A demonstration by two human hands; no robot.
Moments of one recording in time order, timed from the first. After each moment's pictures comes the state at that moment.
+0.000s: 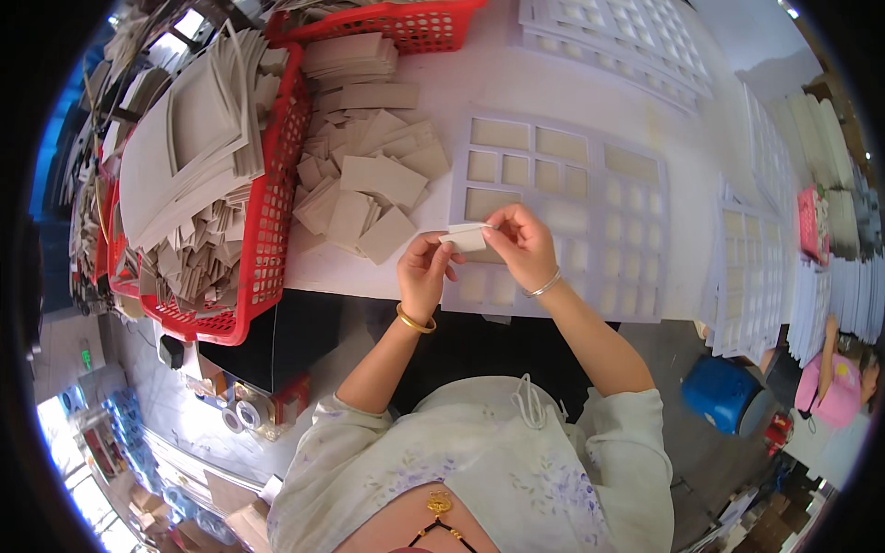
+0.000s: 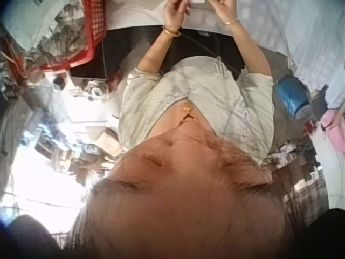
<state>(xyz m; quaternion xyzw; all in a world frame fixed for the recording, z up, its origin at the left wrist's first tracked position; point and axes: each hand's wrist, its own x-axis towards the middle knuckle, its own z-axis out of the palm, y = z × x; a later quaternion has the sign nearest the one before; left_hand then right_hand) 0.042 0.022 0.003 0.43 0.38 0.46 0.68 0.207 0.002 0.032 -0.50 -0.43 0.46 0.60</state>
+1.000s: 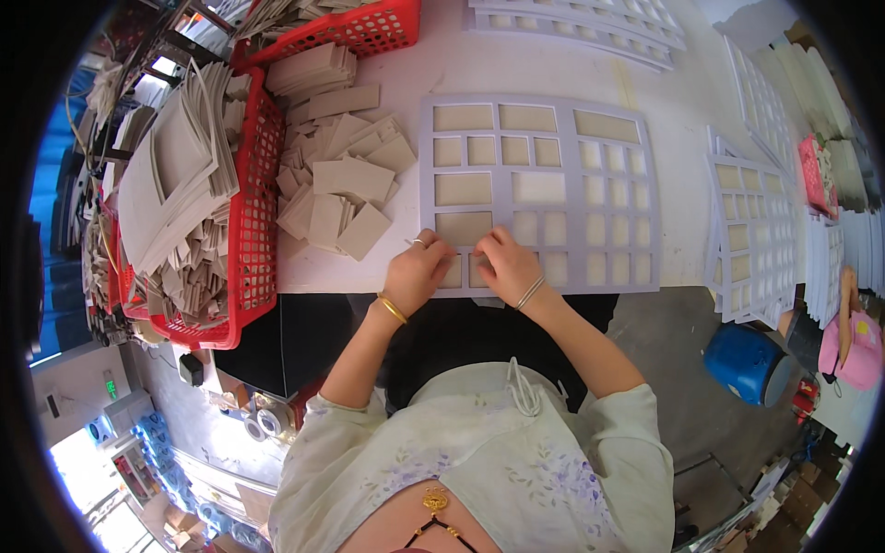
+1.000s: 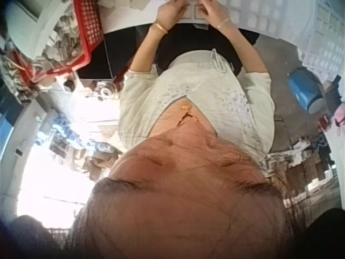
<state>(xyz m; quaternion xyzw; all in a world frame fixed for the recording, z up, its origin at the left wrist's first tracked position) 0.039 0.020 0.017 0.87 0.33 0.18 0.31 0.220 -0.064 0.014 -0.67 -0.64 0.26 0.28</state>
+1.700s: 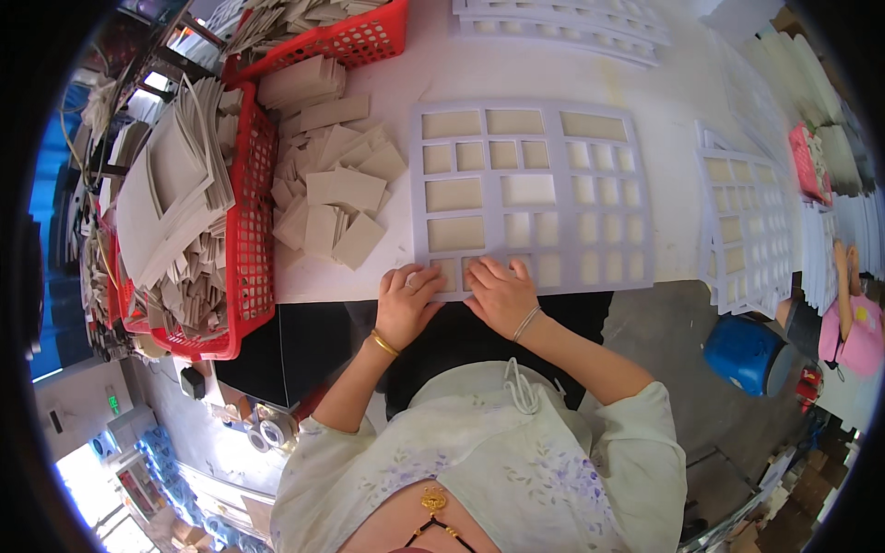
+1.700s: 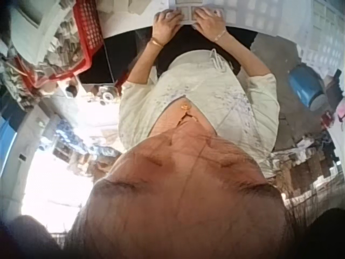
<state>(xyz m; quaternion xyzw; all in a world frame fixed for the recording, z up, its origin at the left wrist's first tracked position) 0.004 -0.010 0.006 0.93 0.28 0.18 0.18 0.202 -0.099 0.023 -0.63 -0.76 0.05 0.12</state>
